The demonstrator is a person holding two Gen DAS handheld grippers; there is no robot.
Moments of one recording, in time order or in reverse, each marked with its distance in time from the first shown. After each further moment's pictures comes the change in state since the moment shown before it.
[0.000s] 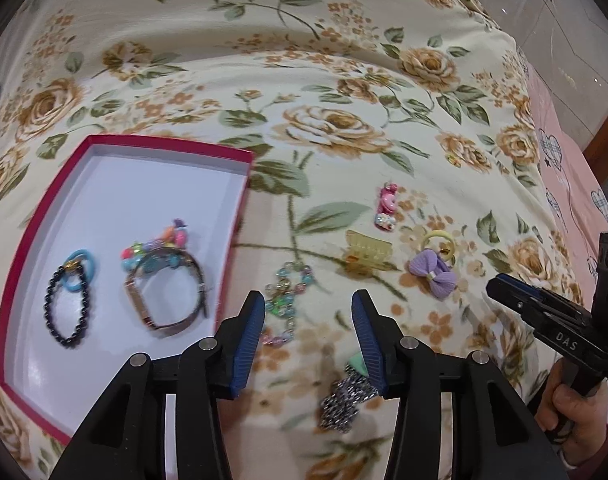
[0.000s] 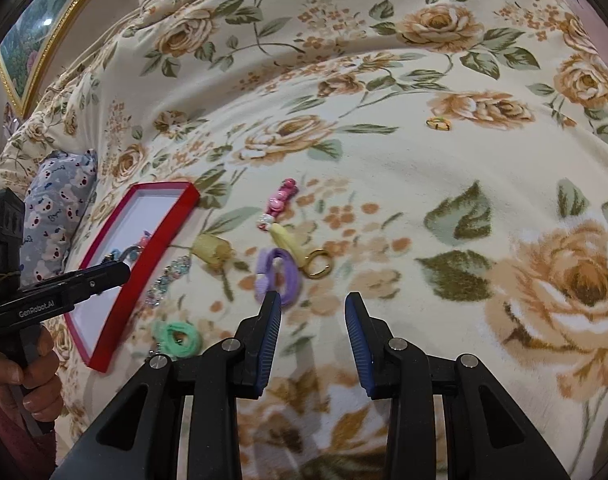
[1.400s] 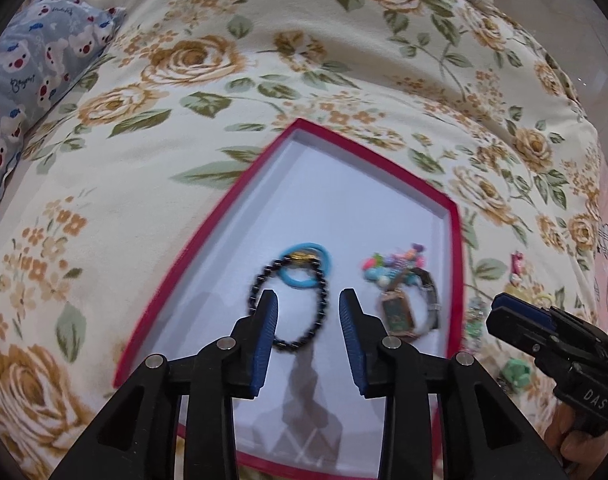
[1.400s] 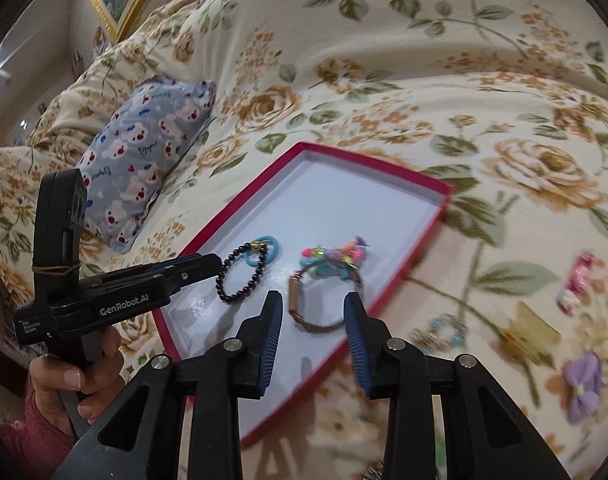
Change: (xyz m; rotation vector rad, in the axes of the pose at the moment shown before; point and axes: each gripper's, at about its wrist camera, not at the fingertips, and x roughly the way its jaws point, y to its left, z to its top) left arm -0.048 0.144 -0.029 -0.270 -0.100 0.148; right arm 0.072 0.205 0.024 -0.262 0.095 0.298
